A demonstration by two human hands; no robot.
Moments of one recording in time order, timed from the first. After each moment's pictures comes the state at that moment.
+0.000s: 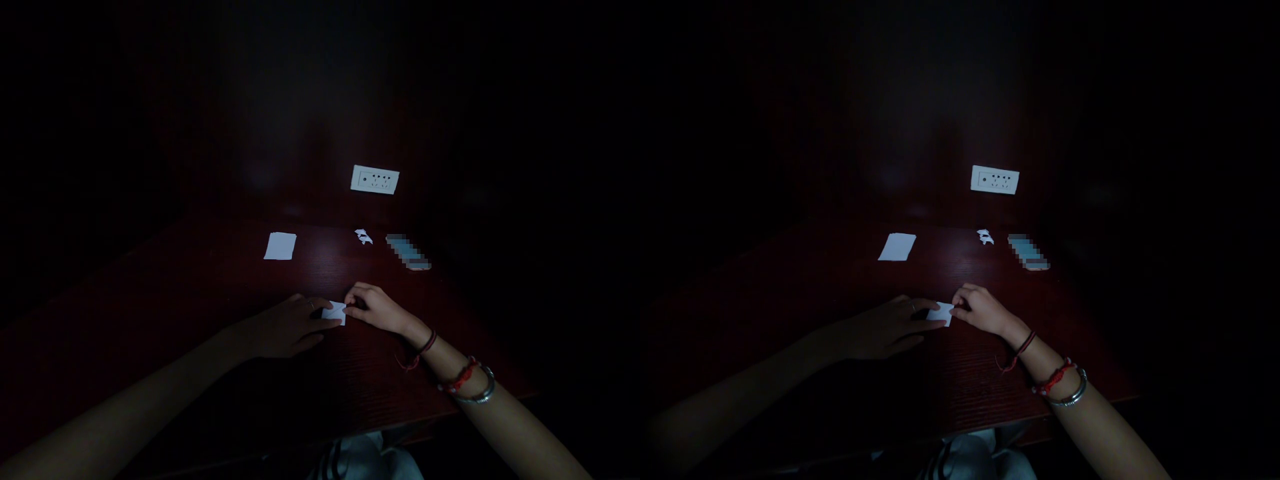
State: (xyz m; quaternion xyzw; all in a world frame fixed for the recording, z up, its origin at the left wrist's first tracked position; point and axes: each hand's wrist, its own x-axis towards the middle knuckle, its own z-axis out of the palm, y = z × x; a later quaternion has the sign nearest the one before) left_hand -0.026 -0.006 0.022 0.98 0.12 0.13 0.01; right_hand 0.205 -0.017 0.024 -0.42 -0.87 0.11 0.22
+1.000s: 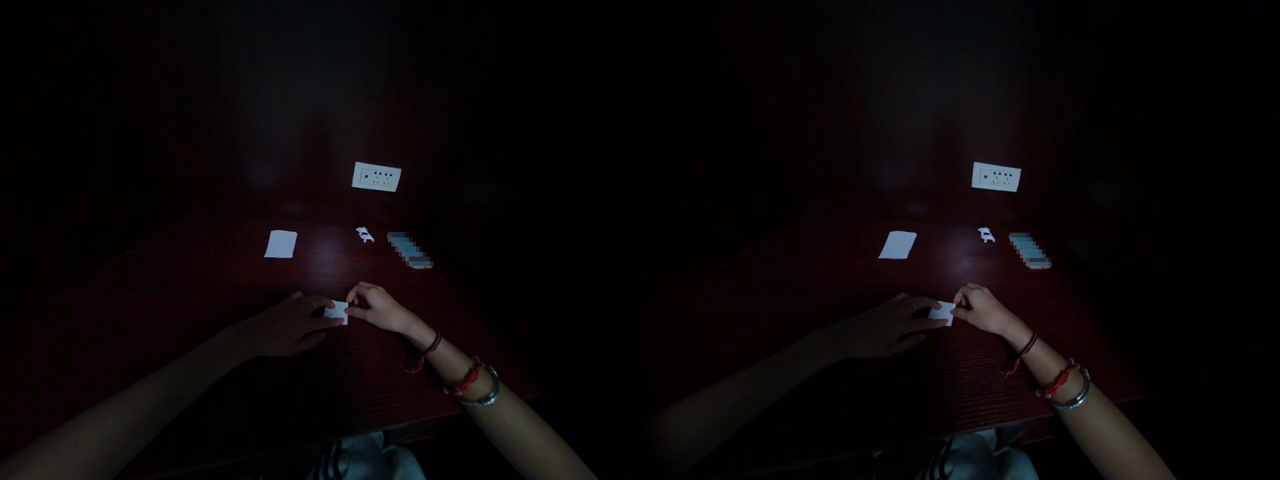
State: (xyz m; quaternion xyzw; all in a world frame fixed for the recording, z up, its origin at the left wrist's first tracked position) left_hand -0.024 -0.003 0.015 0.99 0.12 0.12 -0.01; right_hand 0.204 -0.017 0.021 -0.46 -0.85 0.15 0.22
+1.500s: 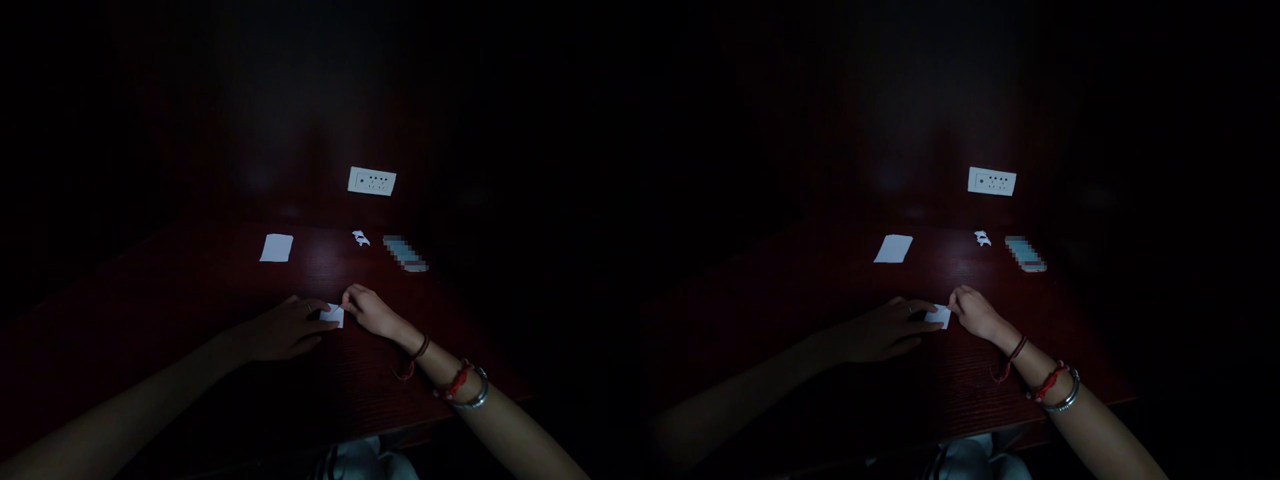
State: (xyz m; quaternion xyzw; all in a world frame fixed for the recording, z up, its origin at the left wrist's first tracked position) left_hand -0.022 -0.001 0.017 0.98 0.13 0.13 -0.01; right_hand 0.197 -0.015 0.022 -0.48 -0.83 0.14 0.25
